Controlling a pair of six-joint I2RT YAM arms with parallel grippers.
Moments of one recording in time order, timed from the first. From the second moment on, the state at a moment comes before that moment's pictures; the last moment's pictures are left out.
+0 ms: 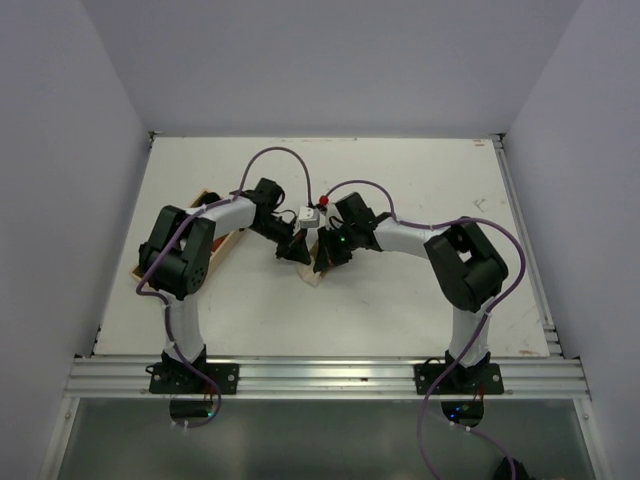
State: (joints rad) left arm -0.38 1.97 1.26 -0.64 1.01 0.93; right arm 0.63 1.93 1.16 -0.21 -0.54 0.39
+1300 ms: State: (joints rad) left arm -0.38 2.04 1.30 -0.56 0.93 0.79; right arm 0.86 1.59 1.07 -0.24 0.04 0.30
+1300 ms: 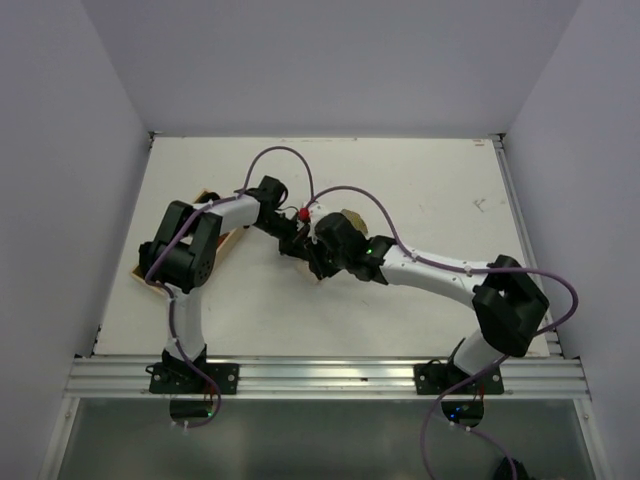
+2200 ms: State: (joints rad) left arm -0.38 2.07 1.35 -0.59 0.92 0.77; right arm 1.02 1.96 1.41 -0.50 0.22 -0.10
